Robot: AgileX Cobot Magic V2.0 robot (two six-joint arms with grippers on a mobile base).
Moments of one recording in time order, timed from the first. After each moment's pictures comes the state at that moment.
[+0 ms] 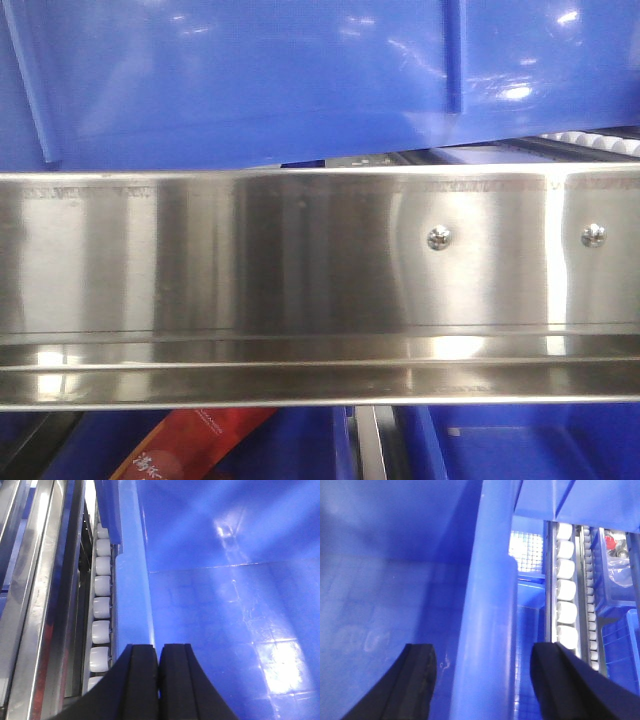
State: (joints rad) left arm 0.05 1.43 -1.62 -0.10 1.09 0.00; right arm 0.31 1.72 -1.96 -0.06 1.24 0.07
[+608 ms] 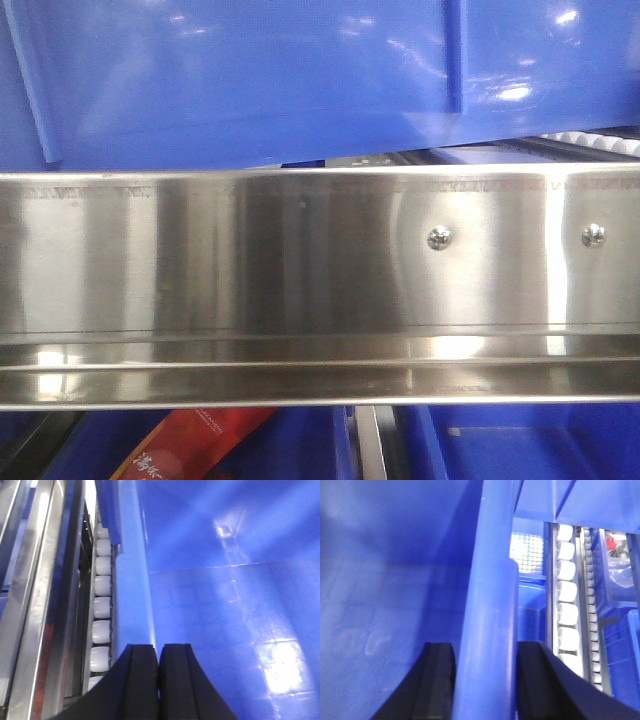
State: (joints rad) left arm 0.05 1.43 -1.62 -0.10 1.09 0.00; right arm 0.31 1.72 -1.96 -0.06 1.23 0.07
